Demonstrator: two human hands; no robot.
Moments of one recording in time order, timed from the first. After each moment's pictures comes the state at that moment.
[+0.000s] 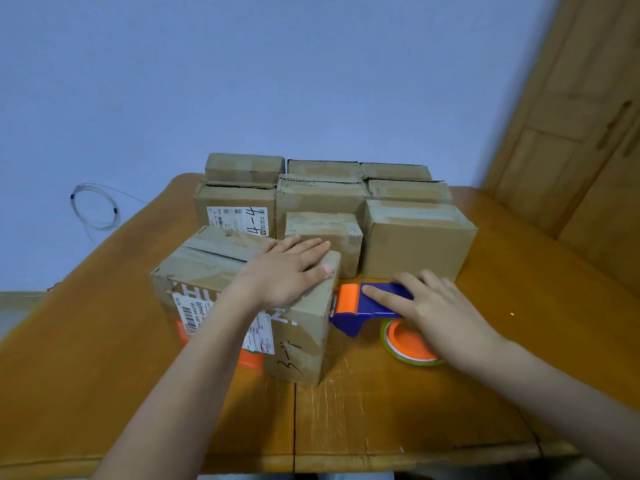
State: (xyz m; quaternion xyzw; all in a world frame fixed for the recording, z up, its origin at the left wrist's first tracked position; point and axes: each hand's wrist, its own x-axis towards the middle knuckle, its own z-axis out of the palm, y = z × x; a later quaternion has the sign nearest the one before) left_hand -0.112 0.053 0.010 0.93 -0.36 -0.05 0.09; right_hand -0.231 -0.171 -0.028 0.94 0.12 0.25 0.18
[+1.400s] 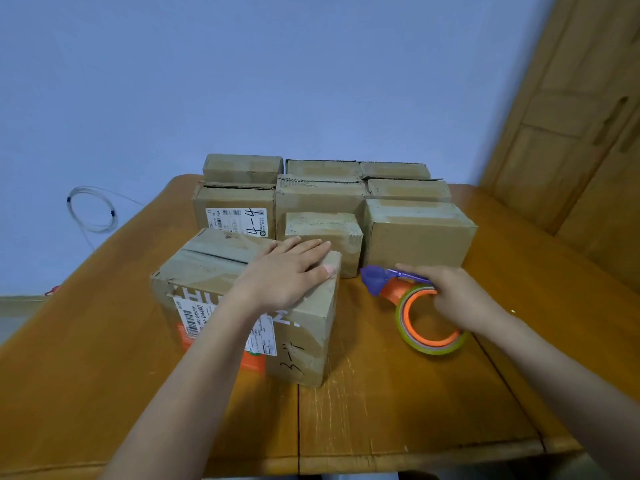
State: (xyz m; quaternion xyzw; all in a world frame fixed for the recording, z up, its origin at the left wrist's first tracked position) left_hand -0.111 0.054 0.007 0.92 -0.36 -0.03 0.11; right_hand -0.211 -0.200 -0.014 0.99 -0.06 0.07 -0.14
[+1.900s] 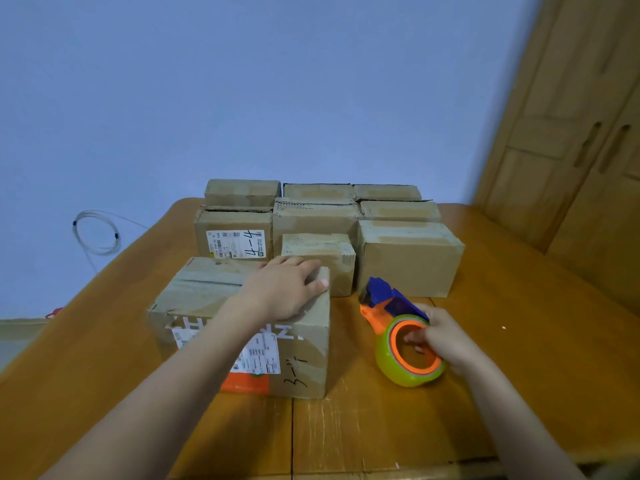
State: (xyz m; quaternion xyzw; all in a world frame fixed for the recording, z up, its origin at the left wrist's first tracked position) left_hand -0.119 0.043 0.024 0.95 -0.32 -0.02 0.06; right_hand -0.216 -0.201 -0.053 0.82 -0.20 0.02 -0.54
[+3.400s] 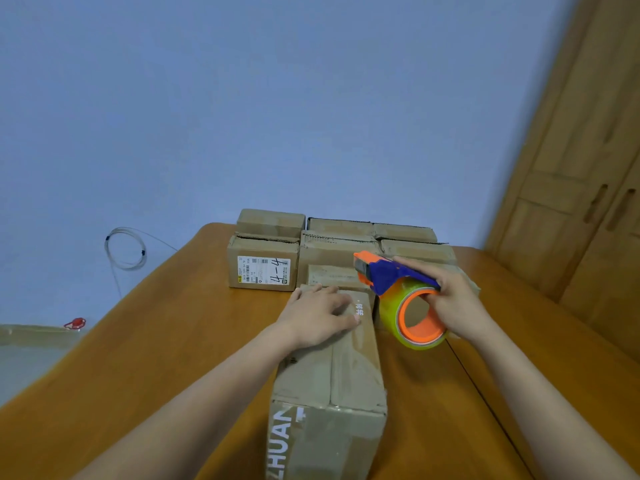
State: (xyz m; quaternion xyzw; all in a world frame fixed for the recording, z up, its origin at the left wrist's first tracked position) left_hand -0.126 0.054 0.023 0.91 -0.34 -0.03 0.23; right_hand -0.198 -0.164 0.052 0.90 0.09 0.25 -0.34
